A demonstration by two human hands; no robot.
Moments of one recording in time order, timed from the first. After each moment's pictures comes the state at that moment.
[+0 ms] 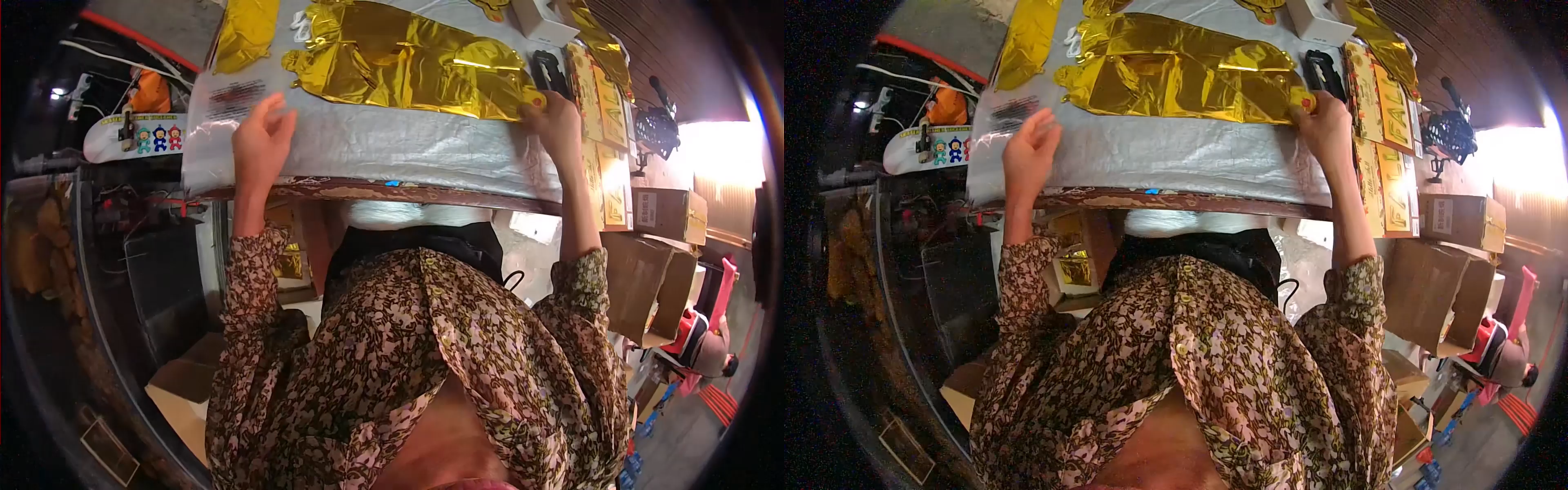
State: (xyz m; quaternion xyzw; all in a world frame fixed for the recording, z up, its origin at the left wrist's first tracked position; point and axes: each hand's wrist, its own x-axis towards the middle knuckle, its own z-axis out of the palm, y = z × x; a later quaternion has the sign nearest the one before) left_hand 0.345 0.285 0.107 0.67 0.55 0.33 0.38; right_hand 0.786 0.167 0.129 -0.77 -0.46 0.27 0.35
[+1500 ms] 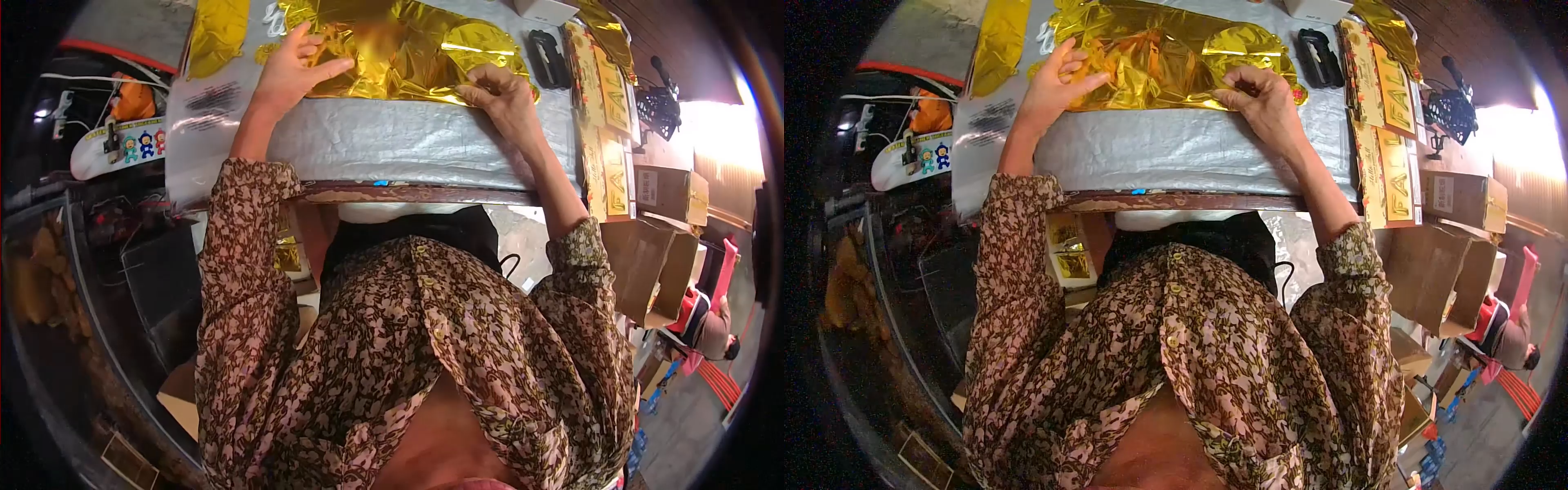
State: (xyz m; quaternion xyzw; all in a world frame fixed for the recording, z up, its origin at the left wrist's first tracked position) left_hand 0.422 0.353 0.103 0.75 0.40 0.30 0.43; right_hand 0.734 0.175 0.117 -0.64 -0.56 0.32 0.41
